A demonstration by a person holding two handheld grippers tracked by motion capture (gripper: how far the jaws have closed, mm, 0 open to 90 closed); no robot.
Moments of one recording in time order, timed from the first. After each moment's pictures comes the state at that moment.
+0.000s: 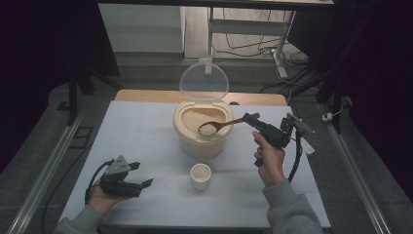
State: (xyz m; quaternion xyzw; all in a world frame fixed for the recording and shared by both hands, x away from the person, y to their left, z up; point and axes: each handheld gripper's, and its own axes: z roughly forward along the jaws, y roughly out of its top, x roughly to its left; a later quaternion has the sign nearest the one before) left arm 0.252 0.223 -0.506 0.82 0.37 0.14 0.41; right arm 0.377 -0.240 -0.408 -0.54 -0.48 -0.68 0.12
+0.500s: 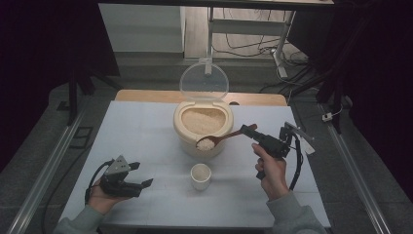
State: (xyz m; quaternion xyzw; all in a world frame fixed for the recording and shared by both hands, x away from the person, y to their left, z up) left arm 0.252 0.224 -0.506 0.82 0.37 0.14 0.41; right arm 0.353 -0.239 -0.419 -0.53 -0.51 -0.66 0.14
